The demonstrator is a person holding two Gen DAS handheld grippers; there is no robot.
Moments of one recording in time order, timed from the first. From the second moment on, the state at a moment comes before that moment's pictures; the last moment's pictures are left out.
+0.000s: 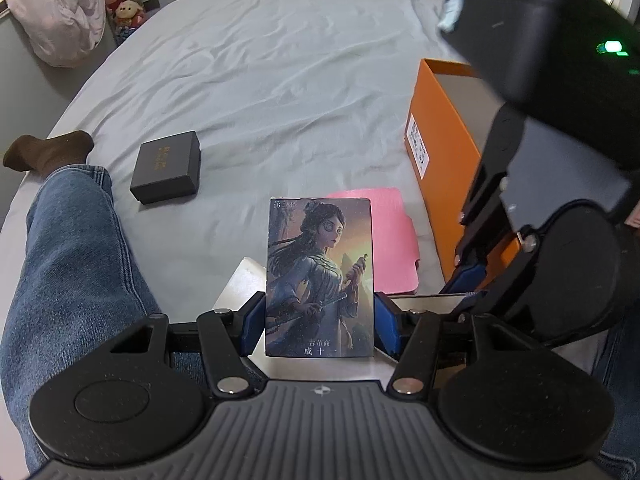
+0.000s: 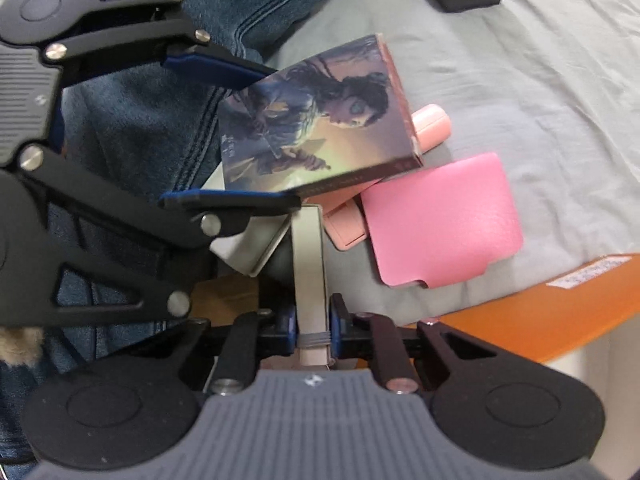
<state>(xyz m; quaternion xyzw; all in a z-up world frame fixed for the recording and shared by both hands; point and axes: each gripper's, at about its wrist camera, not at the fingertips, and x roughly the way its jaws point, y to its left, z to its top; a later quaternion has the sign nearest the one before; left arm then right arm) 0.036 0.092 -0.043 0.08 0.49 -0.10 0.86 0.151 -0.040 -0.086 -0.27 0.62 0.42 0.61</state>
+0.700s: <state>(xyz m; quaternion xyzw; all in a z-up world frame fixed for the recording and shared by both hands) 0.047 0.087 -0.003 0.04 0.44 -0.07 0.90 0.109 -0.090 0.000 -0.08 0.53 0.31 0.79</state>
